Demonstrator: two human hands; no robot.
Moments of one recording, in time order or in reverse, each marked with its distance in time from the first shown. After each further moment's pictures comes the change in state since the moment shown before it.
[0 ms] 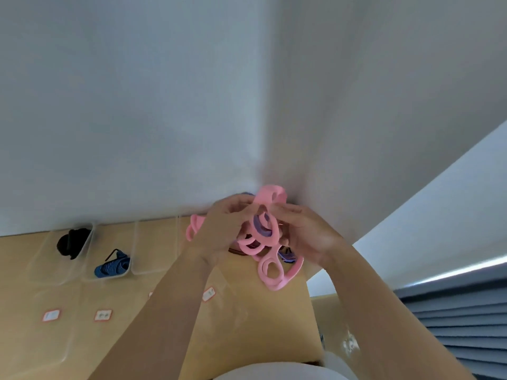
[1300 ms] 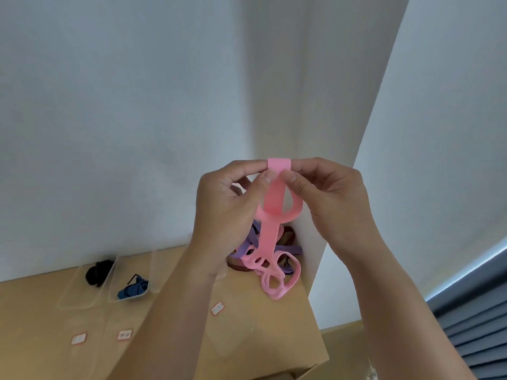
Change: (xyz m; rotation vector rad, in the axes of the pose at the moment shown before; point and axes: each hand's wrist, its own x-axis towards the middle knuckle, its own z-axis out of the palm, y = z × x) left_hand -0.137 0.126 0.070 0.367 0.193 0.728; right_hand -0.158 -0.086 0.081 -0.423 0.379 -0.879
